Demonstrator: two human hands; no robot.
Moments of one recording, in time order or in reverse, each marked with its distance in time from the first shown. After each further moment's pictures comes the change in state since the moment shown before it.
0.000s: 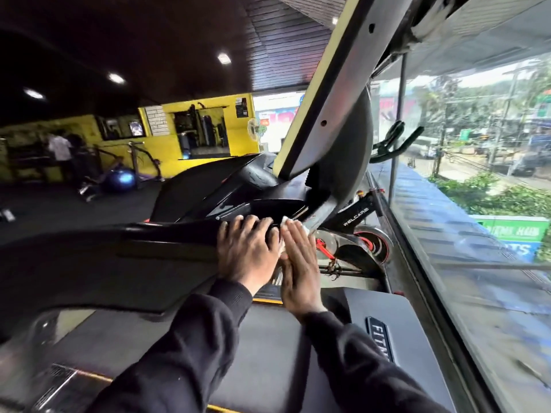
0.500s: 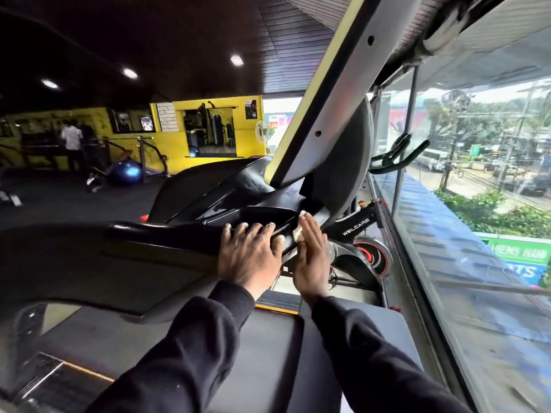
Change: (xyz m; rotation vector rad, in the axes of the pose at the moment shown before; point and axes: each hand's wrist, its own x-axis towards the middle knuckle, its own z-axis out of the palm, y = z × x) left_hand 0.009 0.033 0.006 0.141 -0.145 -0.044; right_hand 0.044 0.057 -0.024 0.024 0.022 0.245
